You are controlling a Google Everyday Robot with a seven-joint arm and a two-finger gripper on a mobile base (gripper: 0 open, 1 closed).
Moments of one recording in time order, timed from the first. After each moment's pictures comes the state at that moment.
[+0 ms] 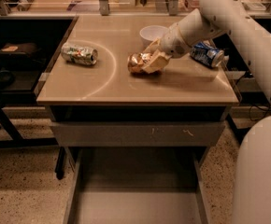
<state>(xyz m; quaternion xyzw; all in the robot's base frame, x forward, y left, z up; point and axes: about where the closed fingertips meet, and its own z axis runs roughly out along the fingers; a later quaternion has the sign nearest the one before) 0.699 -0.057 0.849 -0.65 0.65 0.20 0.34</state>
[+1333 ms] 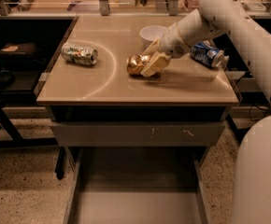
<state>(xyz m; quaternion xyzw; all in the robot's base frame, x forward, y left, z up) 0.698 -0.057 0.848 -0.65 0.65 0.20 0.34</state>
